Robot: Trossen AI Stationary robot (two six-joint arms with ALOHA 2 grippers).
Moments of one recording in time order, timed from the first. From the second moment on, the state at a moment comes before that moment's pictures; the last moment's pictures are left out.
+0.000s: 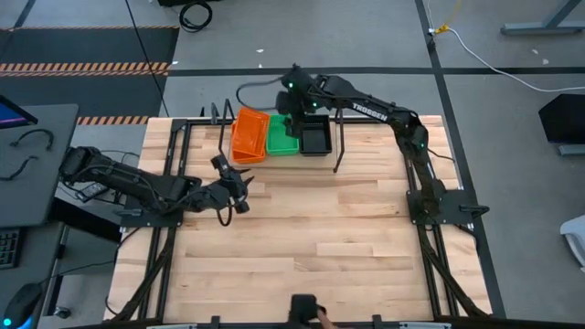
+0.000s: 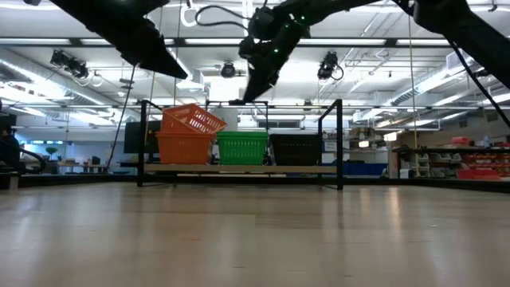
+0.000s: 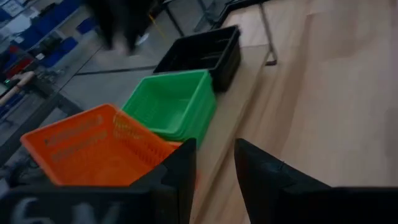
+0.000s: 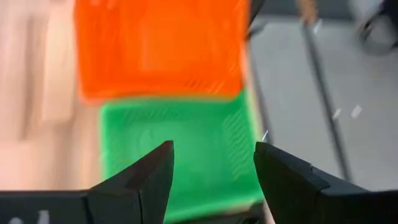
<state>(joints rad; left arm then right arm) -0.23 1.09 0.67 -0.18 -0.87 0.01 -0.49 2.12 2.19 -0.94 -0.09 -0.40</state>
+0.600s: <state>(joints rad) -0.07 1.09 0.67 -0.21 -0.73 0.06 -0.28 2.12 2.07 -1.27 -0.10 -0.23</state>
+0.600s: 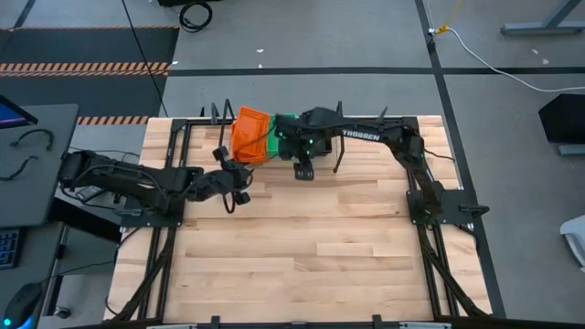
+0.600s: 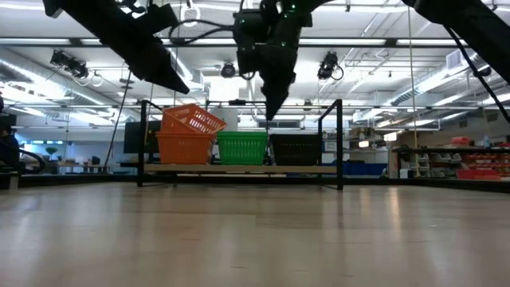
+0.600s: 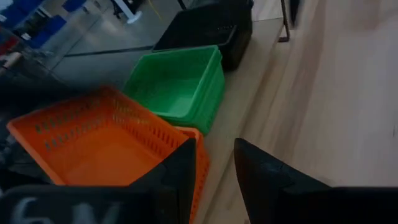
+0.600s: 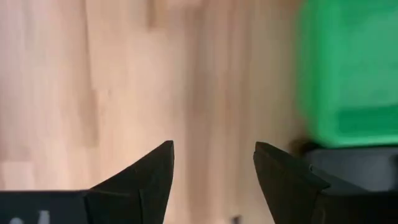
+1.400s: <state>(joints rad) 0.11 1.41 1.22 -0.98 -0.47 0.13 -0.20 1.51 0.96 -0.41 -0.15 0.02</state>
